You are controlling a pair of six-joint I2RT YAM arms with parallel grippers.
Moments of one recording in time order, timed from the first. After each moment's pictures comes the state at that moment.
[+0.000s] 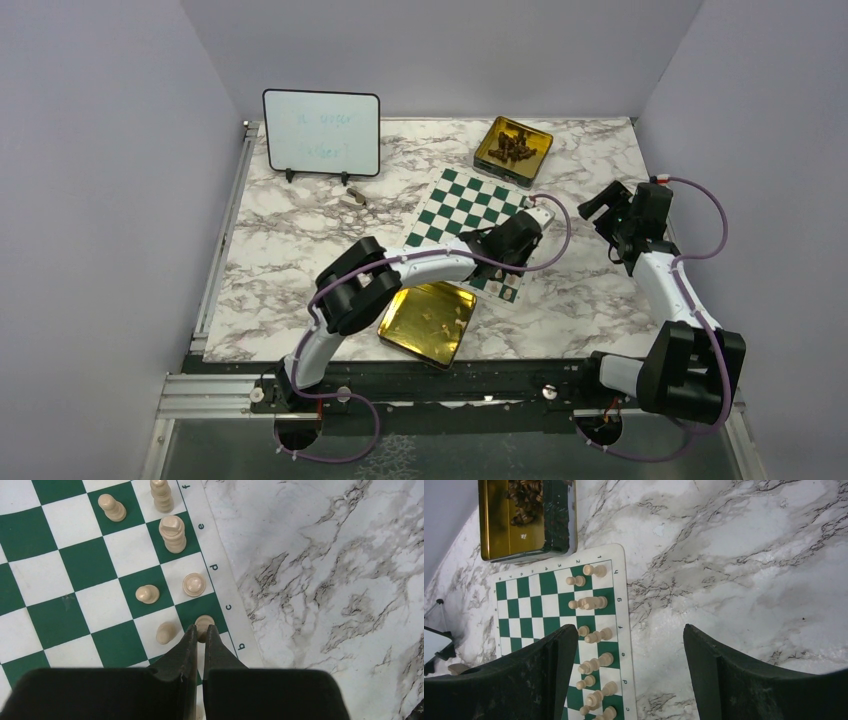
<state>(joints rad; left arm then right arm) -1.06 2.12 1.57 -0.14 -0.14 -0.28 -0.21 1.22 0.73 -0.11 -0.10 0.58</state>
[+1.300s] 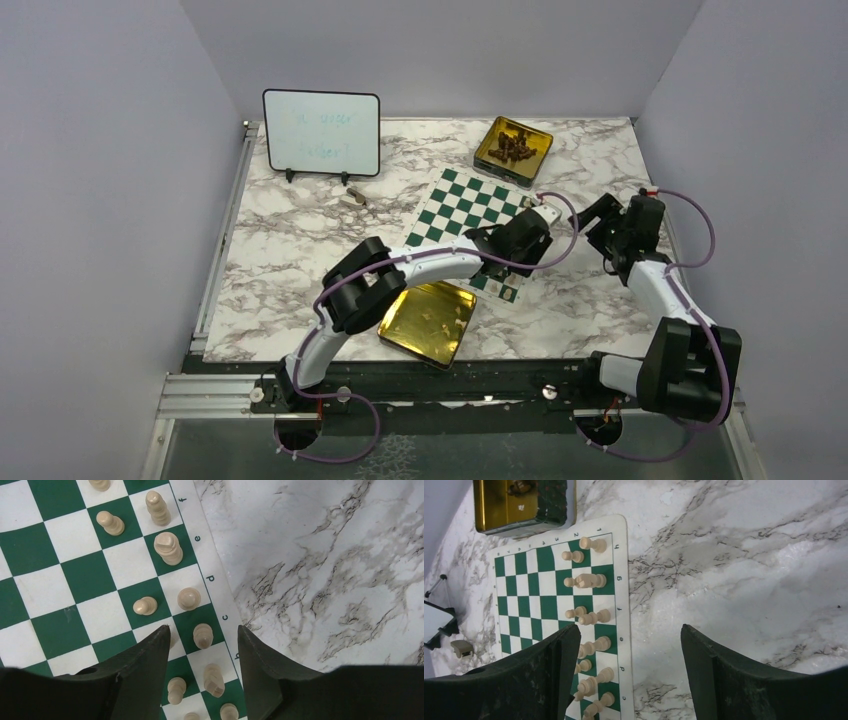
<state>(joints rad) -1.07 2.16 1.66 -0.19 -0.17 -0.26 -0.21 1.22 0.61 0.00 -0.18 0.59</state>
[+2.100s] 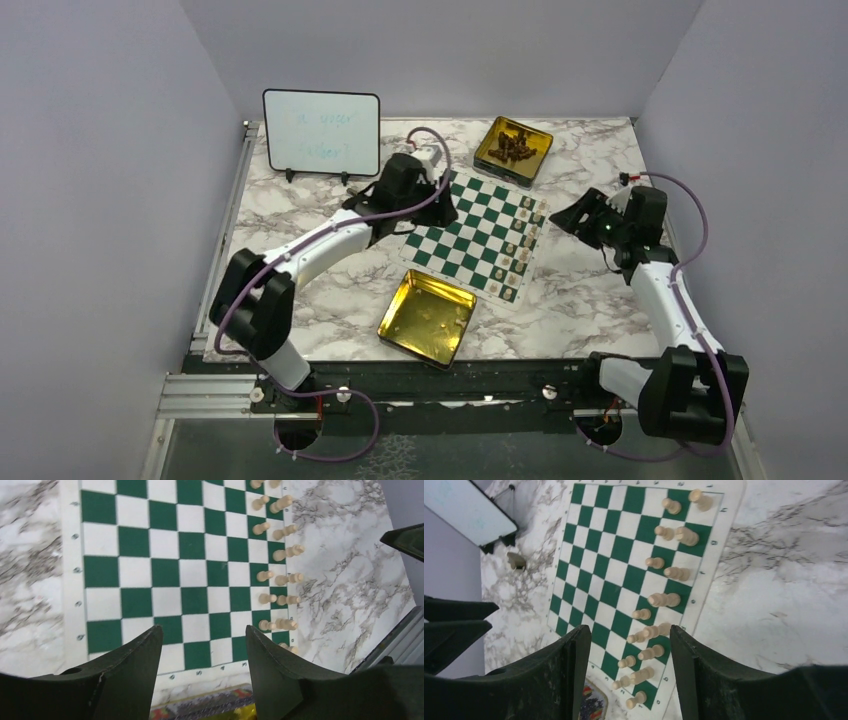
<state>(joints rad) -0.68 1.66 1.24 -0.16 0.14 -0.42 -0.17 1.12 0.69 -0.15 -0.47 0.49</state>
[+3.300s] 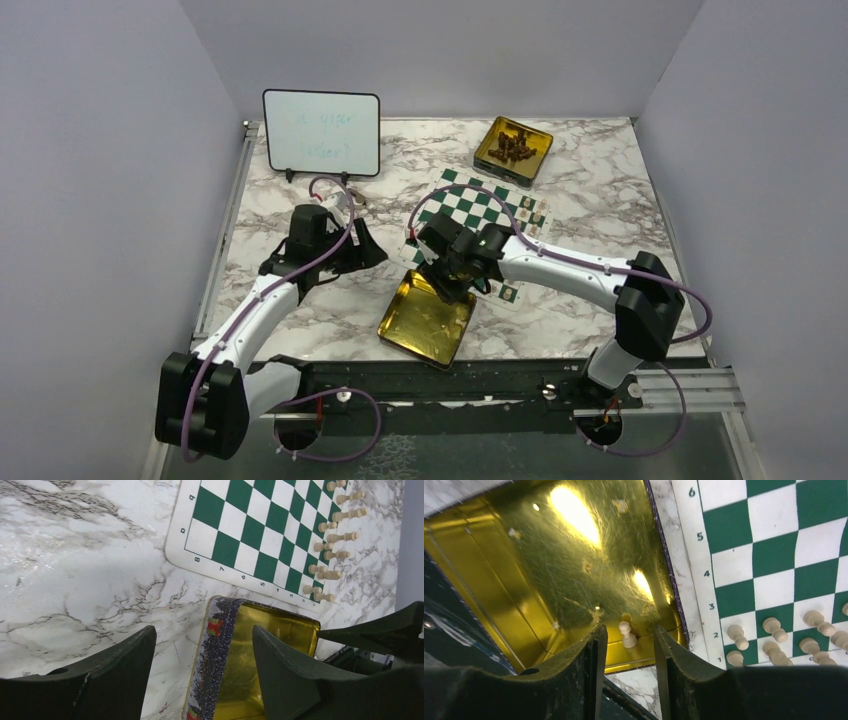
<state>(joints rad) -0.25 1.09 0.63 -0.24 0.39 -0.50 0.99 1.64 1.27 -0.73 0.02 0.14</state>
